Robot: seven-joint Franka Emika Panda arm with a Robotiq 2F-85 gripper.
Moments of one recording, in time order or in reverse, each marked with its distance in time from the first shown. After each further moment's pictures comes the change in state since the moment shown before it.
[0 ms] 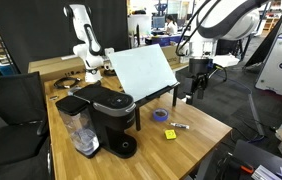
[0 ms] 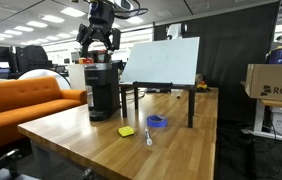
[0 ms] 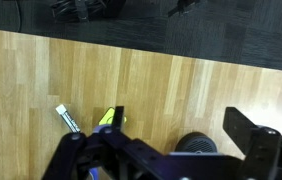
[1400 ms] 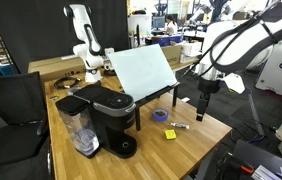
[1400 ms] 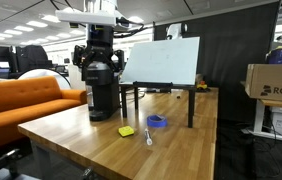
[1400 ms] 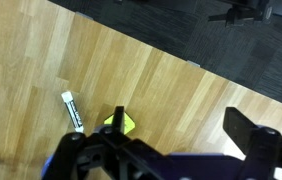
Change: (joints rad) arm -0.032 -0.040 -0.026 -0.244 -0.098 0.311 -0.275
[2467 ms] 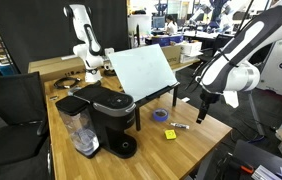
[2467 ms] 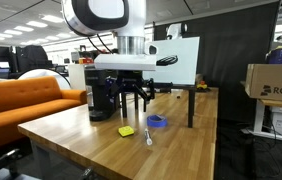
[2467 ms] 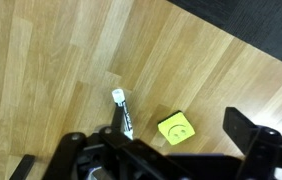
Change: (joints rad) arm 0.009 0.353 -0.183 -0.004 0.226 0.475 -0.435
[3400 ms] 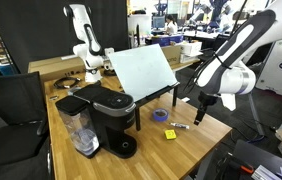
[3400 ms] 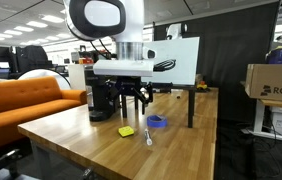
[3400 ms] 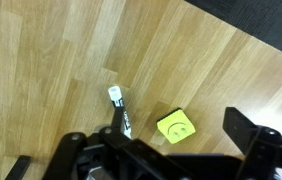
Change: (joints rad) arm 0.034 0.043 0.009 0.004 0.113 0.041 -0.050
